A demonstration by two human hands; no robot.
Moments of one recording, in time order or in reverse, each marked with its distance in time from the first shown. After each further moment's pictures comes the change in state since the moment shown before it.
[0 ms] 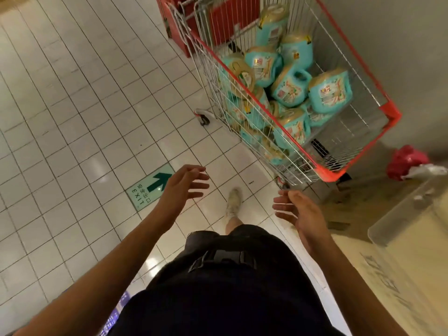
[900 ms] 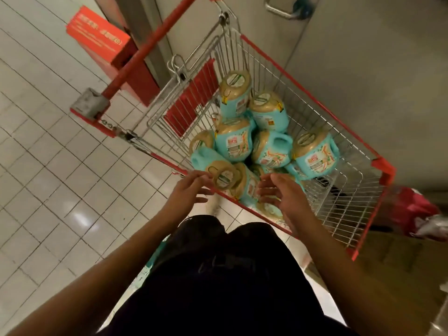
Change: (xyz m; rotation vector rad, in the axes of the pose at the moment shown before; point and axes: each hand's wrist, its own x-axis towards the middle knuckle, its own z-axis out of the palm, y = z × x) left_hand 0.390 0.228 0.022 0.181 -0.265 -0.138; right_hand 0.309 -0.270 0.085 0.196 0.156 0.036
